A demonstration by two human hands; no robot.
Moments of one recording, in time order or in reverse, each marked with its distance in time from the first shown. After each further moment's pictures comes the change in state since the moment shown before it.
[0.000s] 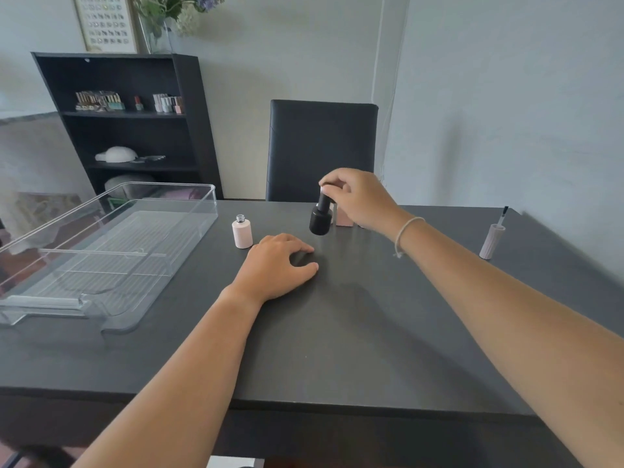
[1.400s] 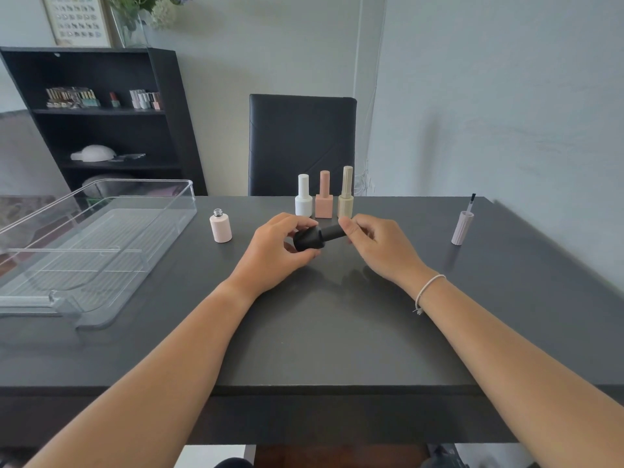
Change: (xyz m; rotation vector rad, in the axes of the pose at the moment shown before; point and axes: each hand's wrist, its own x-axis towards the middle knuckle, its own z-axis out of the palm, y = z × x) left_hand 0.001 0.027 0.010 -0.384 0.163 0.239; right_hand -0.089 0.039 -0.010 -0.027 0.063 0.072
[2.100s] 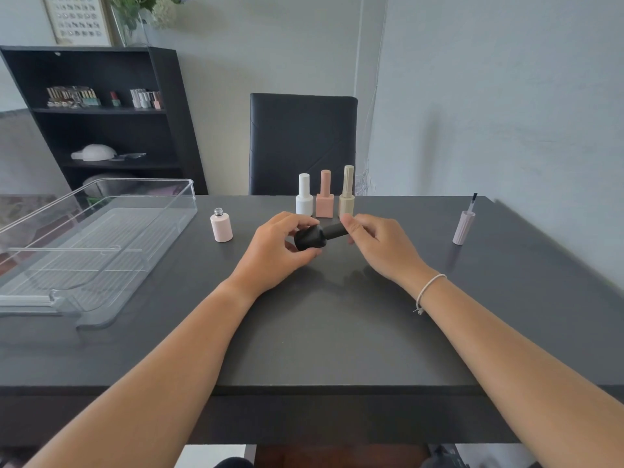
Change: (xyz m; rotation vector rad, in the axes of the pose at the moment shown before) left_hand 0.000 0.002 -0.001 -0.014 0.013 -0.012; right_hand 0.000 -0.002 0.000 0.014 0.008 0.004
